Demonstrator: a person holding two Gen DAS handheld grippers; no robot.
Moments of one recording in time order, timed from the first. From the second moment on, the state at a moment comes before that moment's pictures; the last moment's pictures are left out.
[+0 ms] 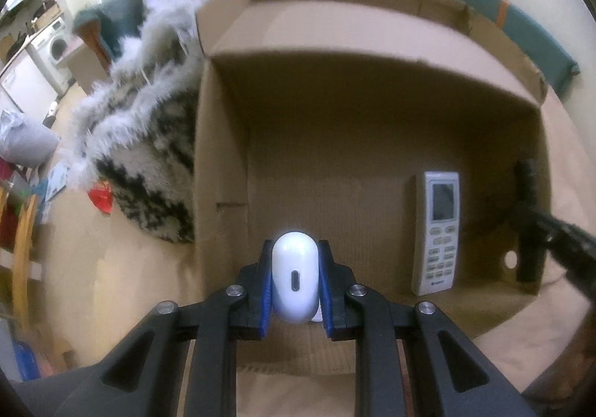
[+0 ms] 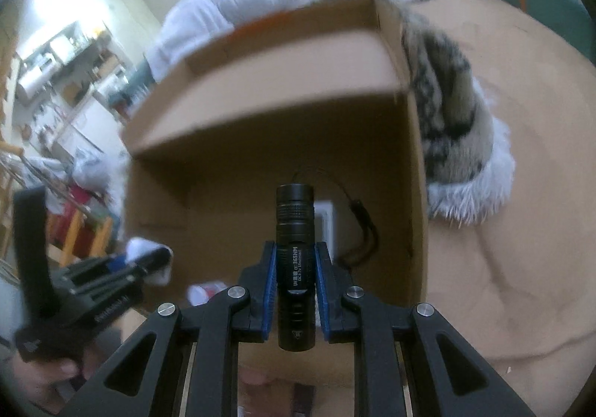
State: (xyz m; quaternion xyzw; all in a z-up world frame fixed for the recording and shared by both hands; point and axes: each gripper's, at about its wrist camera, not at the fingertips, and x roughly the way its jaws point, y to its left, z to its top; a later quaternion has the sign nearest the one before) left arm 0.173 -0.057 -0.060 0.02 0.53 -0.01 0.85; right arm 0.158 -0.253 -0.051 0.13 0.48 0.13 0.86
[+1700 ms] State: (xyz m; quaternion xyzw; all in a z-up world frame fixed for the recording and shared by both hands) left arm 0.163 -0.094 -0.075 0.07 0.53 -0.01 0.85; right arm 0.170 -0.219 -0.080 0.12 0.52 0.17 0.83
